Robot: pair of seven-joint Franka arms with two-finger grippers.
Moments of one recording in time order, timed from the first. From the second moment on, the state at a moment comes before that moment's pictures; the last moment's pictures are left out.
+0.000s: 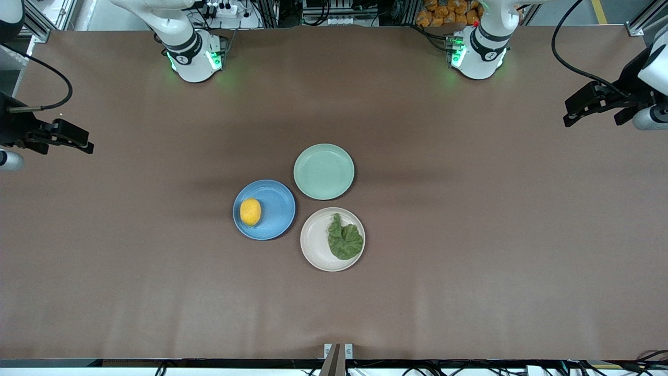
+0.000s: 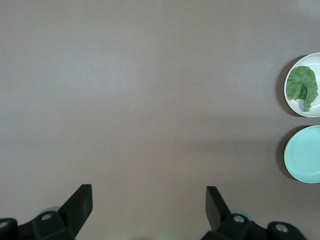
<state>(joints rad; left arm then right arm) 0.01 0.02 -0.13 -1.43 0.00 1.45 -0.15 -0.05 0.09 0.04 -1.47 0.02 1.49 0.01</state>
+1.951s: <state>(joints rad) -0.52 0.73 -0.18 -1.45 0.04 2.63 -0.39 0.13 0.53 0.18 -1.53 0.06 1.91 0.23</state>
